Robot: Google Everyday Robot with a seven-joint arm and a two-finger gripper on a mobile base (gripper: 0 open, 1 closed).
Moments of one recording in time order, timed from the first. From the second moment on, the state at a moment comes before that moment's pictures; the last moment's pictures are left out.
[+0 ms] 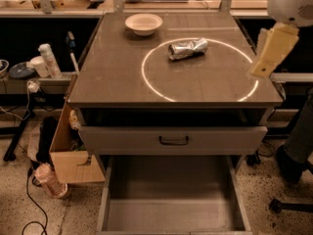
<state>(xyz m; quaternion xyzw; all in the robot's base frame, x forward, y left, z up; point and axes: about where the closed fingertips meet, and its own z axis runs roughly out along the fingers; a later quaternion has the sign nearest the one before) 0.521 -0.202 1.019 -0.63 0.72 -0.09 0.28</state>
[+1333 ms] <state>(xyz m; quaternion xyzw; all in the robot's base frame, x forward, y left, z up) 0.618 -0.218 1.016 -0.65 0.70 -0.10 0.29</state>
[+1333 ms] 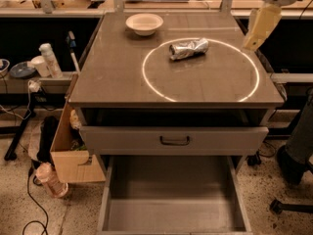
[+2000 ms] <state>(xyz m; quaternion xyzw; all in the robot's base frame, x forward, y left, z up) 0.663 -0.230 1.026 -0.66 0.67 -0.08 0.32</state>
